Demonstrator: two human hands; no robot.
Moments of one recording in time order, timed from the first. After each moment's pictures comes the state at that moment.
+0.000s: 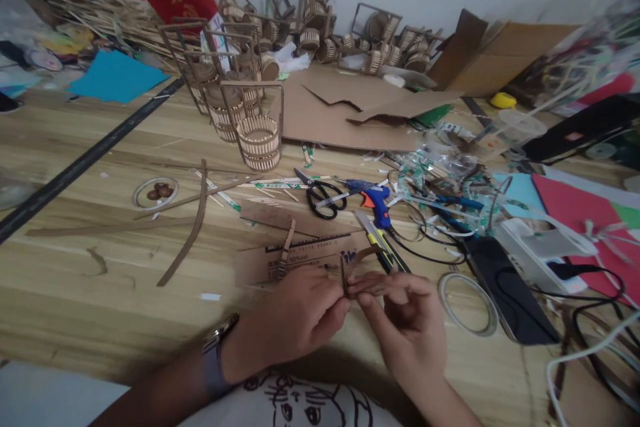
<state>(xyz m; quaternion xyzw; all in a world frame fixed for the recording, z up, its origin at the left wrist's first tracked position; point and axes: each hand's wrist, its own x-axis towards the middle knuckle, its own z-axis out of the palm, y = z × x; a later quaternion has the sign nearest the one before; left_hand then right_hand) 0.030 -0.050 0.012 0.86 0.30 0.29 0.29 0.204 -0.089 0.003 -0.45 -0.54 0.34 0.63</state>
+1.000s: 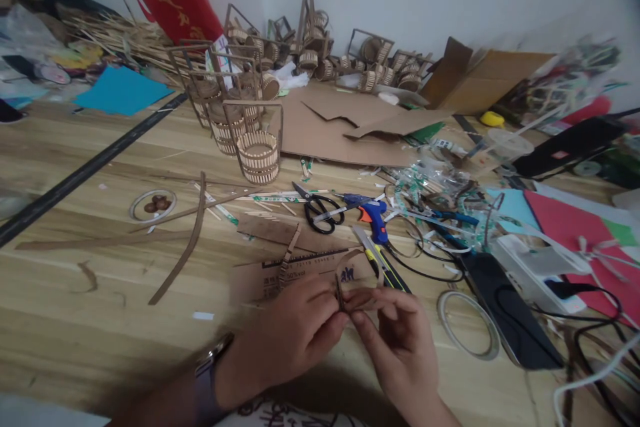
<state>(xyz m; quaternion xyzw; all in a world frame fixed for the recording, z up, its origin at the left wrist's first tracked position) 0.033 -0.048 0.012 0.84 0.31 0.30 0.32 0.203 -0.084 0.000 -0.44 -0.56 0.33 0.62</state>
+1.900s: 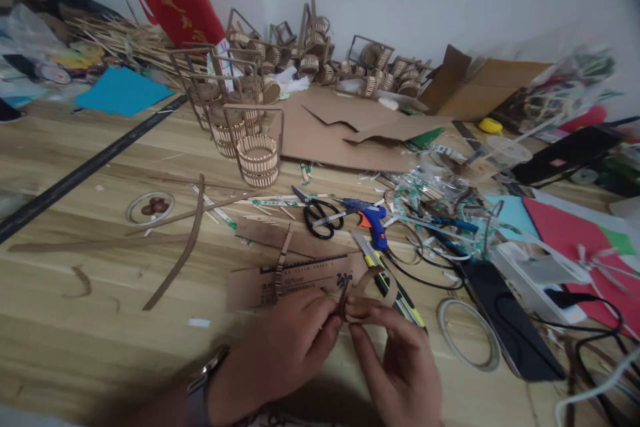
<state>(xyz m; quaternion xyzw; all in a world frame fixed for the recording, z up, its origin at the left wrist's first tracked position) 0.034 -0.054 0.005 0.83 0.36 0.27 0.32 0.210 -0.094 -0.016 -0.47 -0.63 0.21 0.58</state>
